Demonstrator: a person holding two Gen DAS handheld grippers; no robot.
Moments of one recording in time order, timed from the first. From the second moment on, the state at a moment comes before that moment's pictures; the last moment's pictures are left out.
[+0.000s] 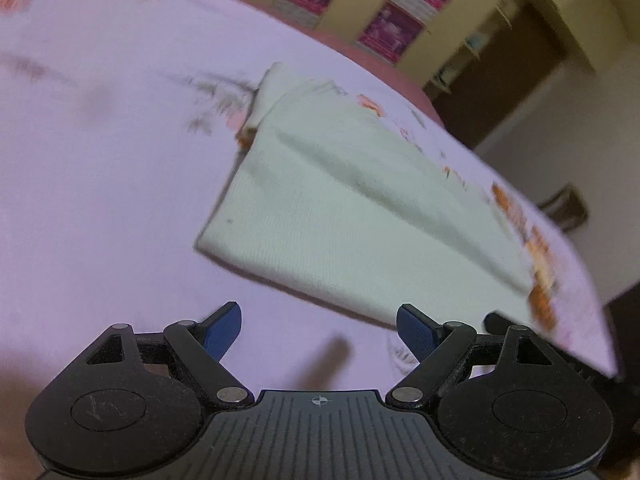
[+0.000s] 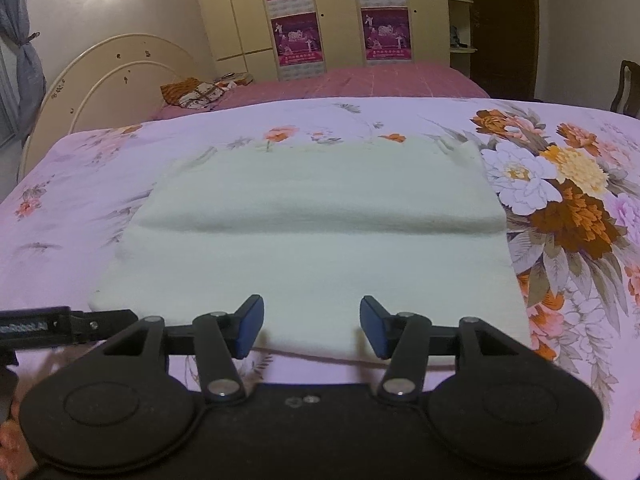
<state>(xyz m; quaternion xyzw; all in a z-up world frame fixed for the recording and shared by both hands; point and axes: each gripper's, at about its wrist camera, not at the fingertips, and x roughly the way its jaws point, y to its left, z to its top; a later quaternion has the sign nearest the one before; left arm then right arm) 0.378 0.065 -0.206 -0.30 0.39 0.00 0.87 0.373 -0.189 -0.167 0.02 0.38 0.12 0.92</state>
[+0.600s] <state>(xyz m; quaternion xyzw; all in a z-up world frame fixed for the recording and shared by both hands) 0.433 0.082 -0.264 -0.48 0.26 0.00 0.83 0.411 -0.181 -0.183 0.03 0.38 0.13 0.91</state>
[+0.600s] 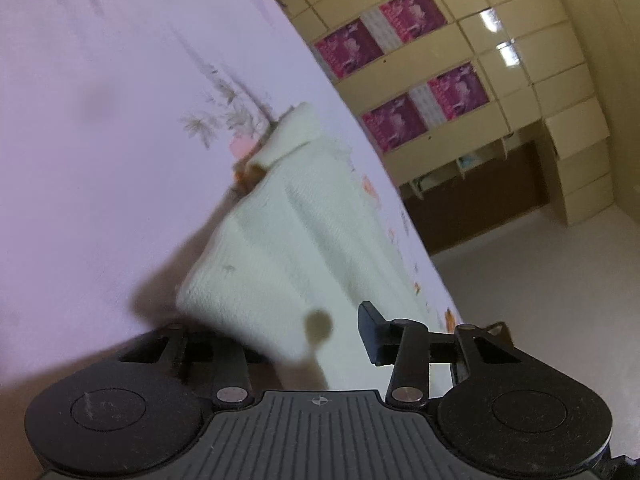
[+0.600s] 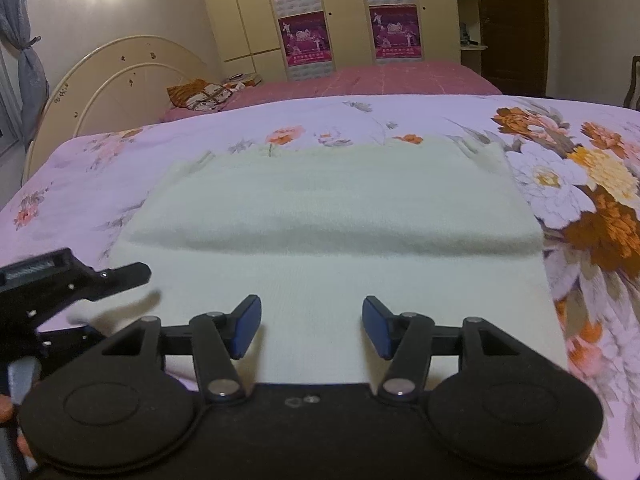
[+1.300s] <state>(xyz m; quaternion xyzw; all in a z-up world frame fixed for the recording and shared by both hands) 0.471 0.093 -0.270 -0.49 0.23 0.01 0.84 0.458 -0.155 -0.177 -0.06 0.33 0.13 0.93</state>
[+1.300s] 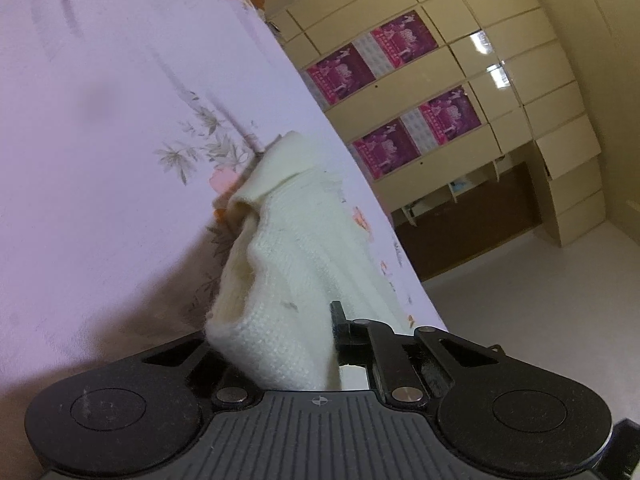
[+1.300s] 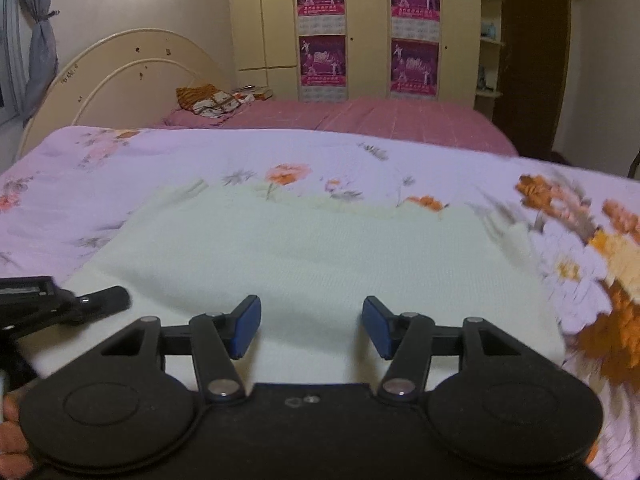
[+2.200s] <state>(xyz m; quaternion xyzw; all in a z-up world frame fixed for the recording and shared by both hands) 0.565 -0.067 -0.226 -0.25 0.34 -0.23 0.88 0.412 -0.255 -0.189 0.01 0.36 0.07 0.93</state>
